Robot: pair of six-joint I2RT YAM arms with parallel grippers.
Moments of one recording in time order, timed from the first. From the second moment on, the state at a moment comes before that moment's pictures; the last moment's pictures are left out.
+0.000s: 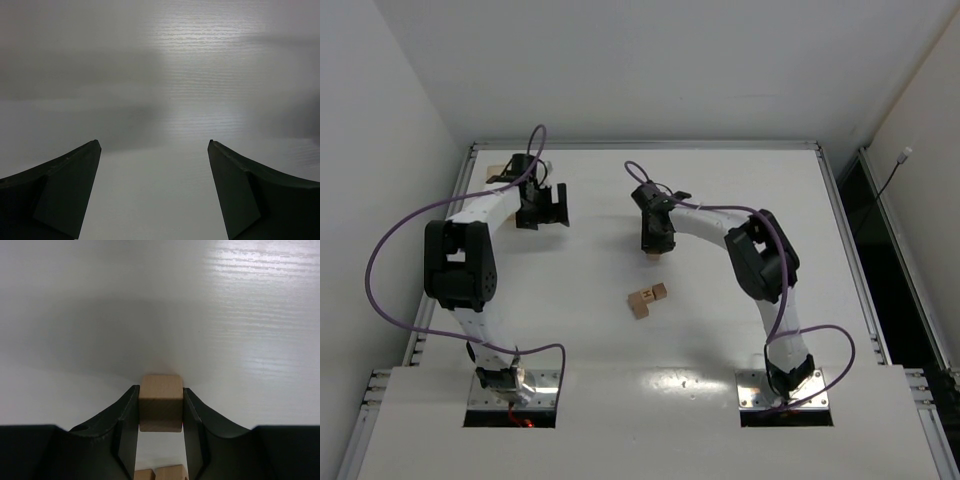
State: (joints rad) left arm -0.03 1.83 1.35 -0.58 0.12 -0.15; right arm 0.64 2.15 1.54 -0.59 0.15 0.63
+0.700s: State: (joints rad) left arm -0.02 1.85 1.35 -0.58 0.13 -0.15; right arm 0.65 2.16 1.55 -0.58 0.22 0.60
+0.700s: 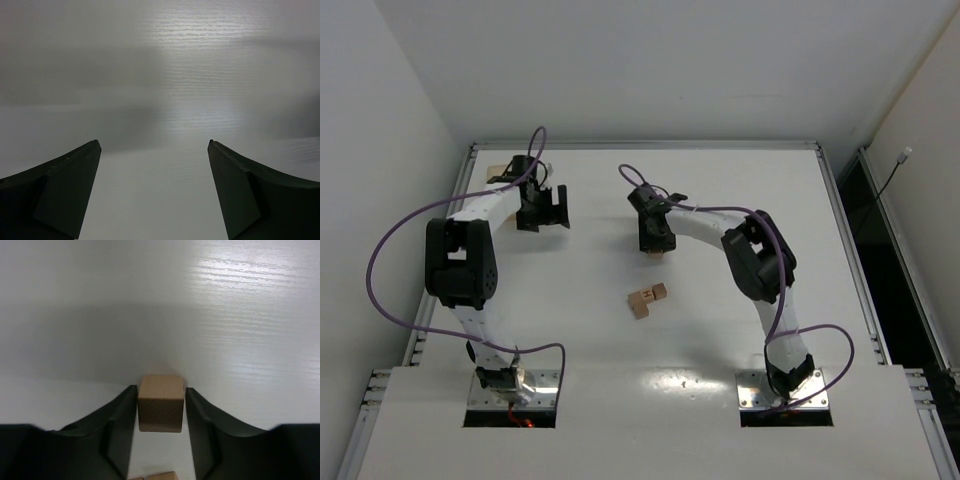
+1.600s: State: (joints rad) left arm -0.02 1.84 1.35 -0.58 0.15 -0.14; right arm 0.73 1.85 1.47 -0.45 0.33 0.38
